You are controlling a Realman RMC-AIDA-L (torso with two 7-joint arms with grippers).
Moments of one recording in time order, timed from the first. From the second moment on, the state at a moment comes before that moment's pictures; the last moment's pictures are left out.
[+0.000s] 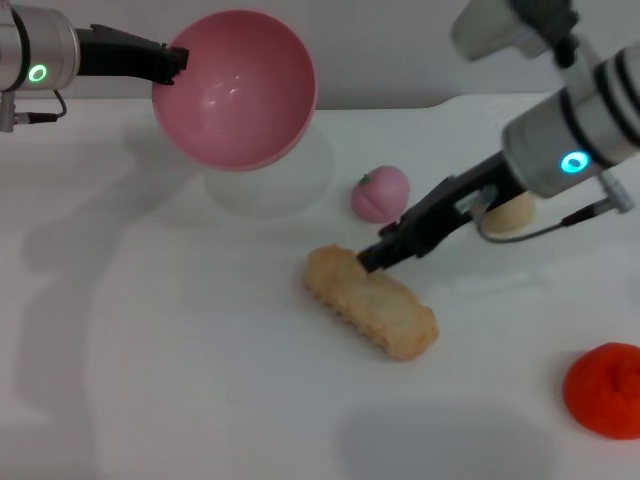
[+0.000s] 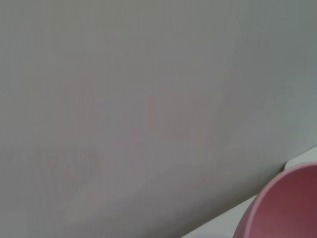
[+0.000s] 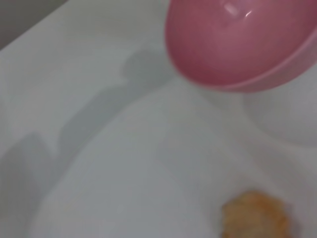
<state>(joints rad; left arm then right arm) -0.68 -2.01 1.10 1.00 2.26 0.94 -2.26 0.80 2.04 -1.32 -1.04 0.89 1.49 -0.69</state>
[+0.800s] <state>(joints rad) -0.68 -2.03 1.11 0.98 2.26 0.91 -2.21 0.87 2.08 -1.49 -0.75 0.90 1.24 -0.76</state>
